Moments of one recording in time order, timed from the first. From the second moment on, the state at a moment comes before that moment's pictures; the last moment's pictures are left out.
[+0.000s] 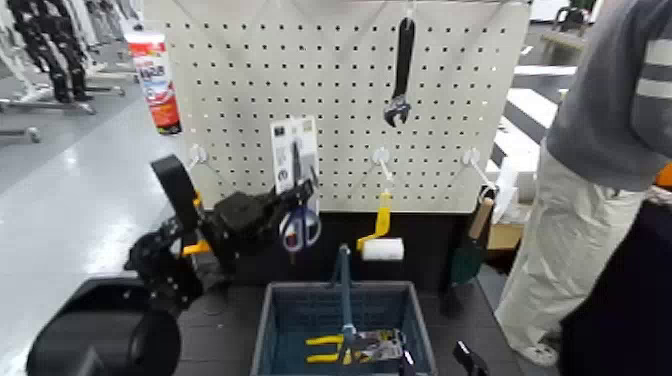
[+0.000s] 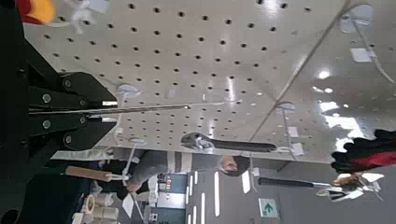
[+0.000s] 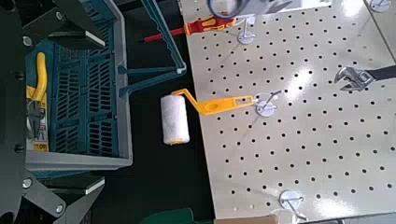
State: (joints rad) left arm -0.20 0.11 -0.06 -1.72 0.37 0.26 -0.75; right arm 0.42 -0.14 0.21 -1.80 -0.24 -0.18 0.08
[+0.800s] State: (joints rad) left arm -0.06 0.11 -0.07 -1.60 0.32 0.36 -0.79; right arm 0.42 -0.14 0.21 -1.80 -0.25 -0.18 0.09
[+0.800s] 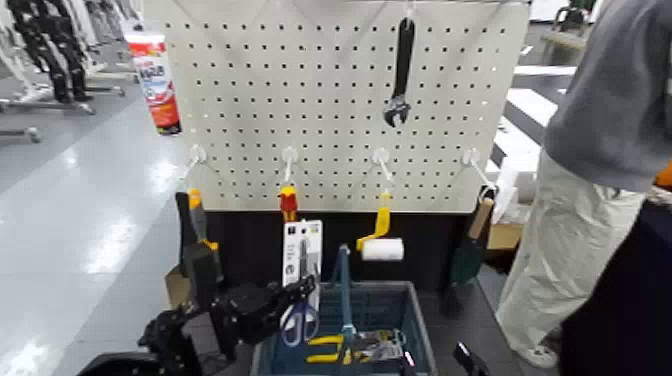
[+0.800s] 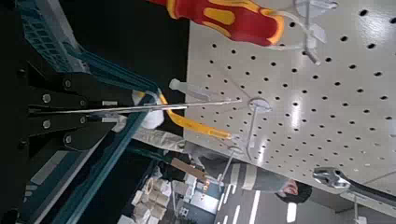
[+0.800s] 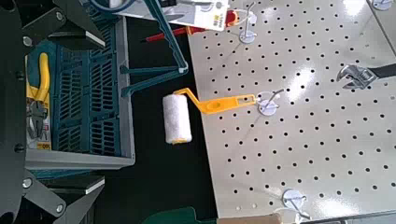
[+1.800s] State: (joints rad) left arm -0.08 0.10 -0.09 -1.51 0.28 0.35 -0.79; right arm 0.42 -0.14 0.21 -1.80 -0.25 -0.18 0.09
